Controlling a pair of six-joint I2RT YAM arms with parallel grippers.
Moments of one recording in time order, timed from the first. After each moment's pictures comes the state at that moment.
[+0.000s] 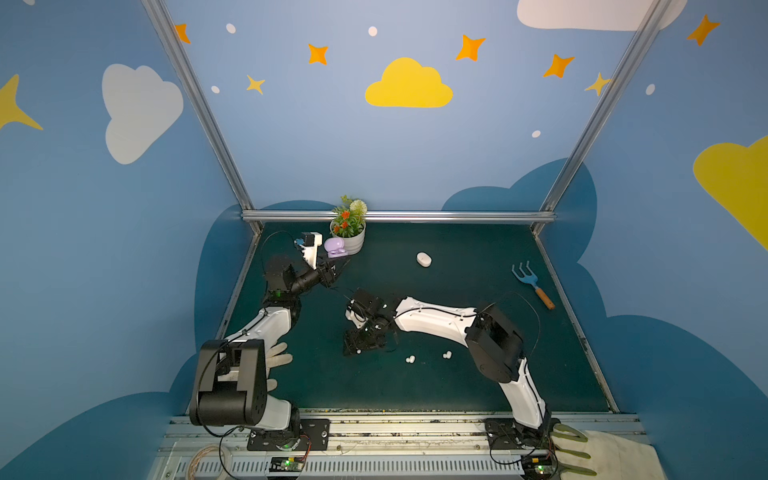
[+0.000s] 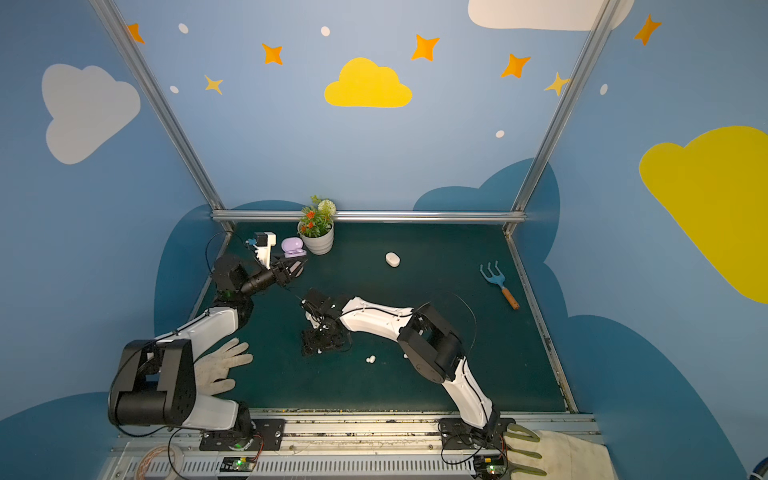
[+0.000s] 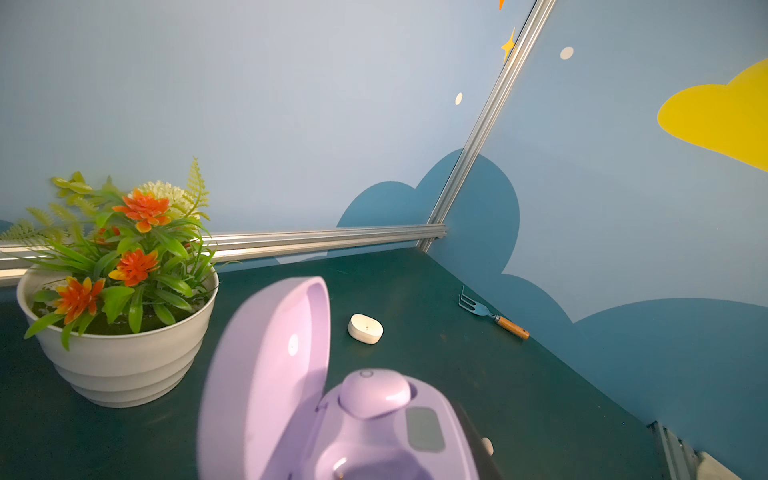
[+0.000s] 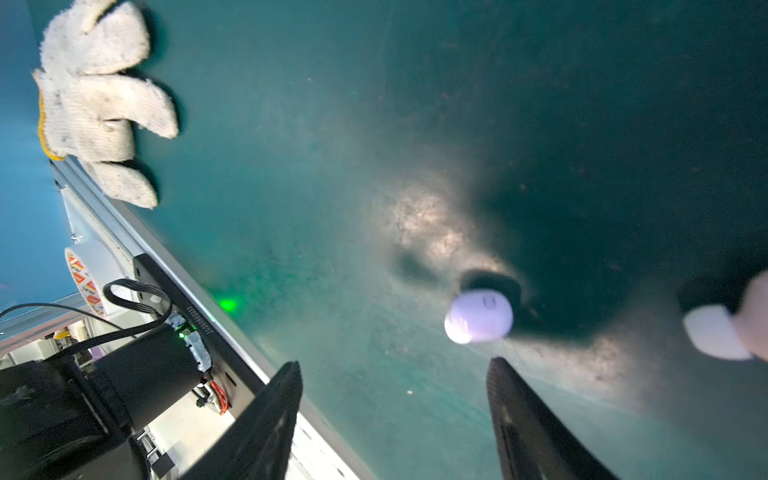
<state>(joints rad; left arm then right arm) 0.02 1.46 0.72 0.67 0.84 -0.34 1.10 2.14 1.66 -0.68 -0.36 0.65</state>
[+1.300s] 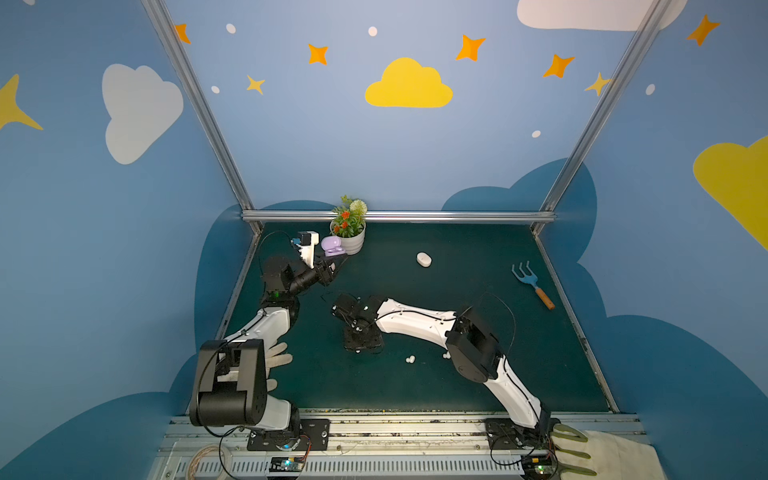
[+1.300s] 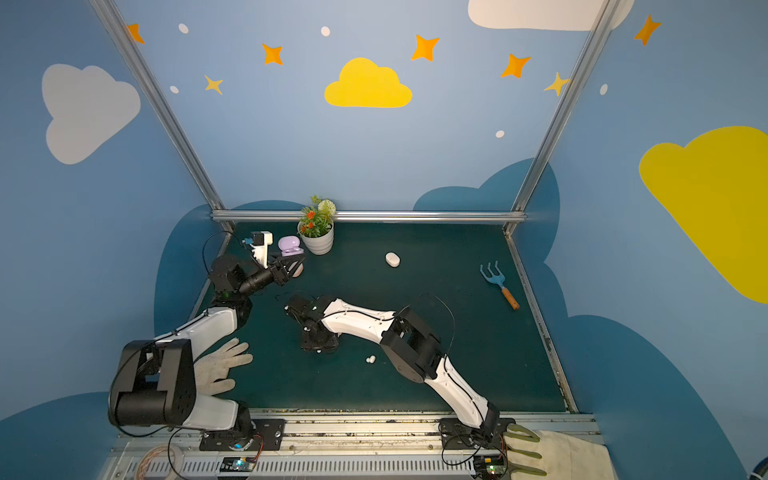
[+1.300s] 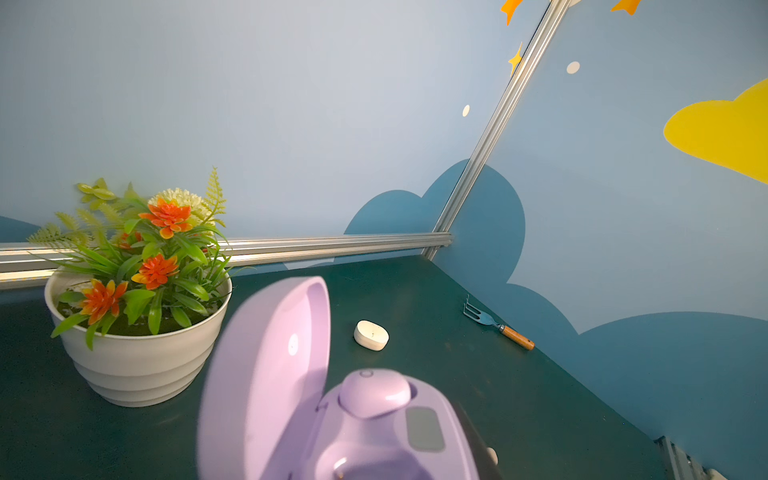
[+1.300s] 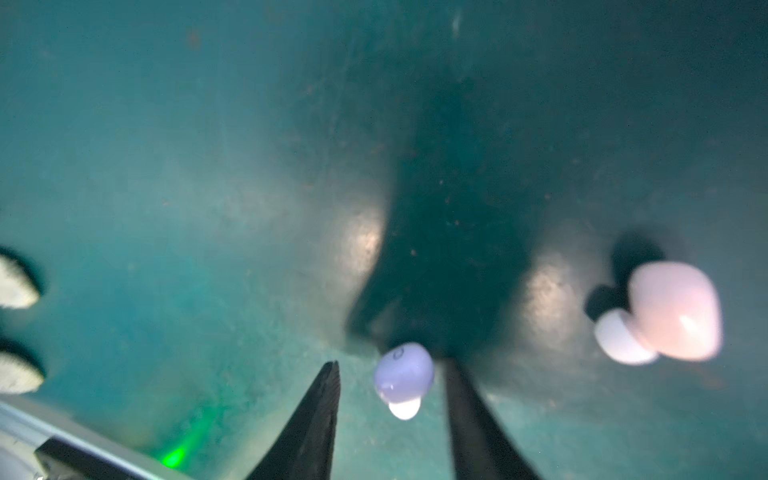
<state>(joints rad) 0.04 1.46 0.72 0.70 0.83 -0.37 1.15 2.32 1.92 -0.91 -0.07 0.93</state>
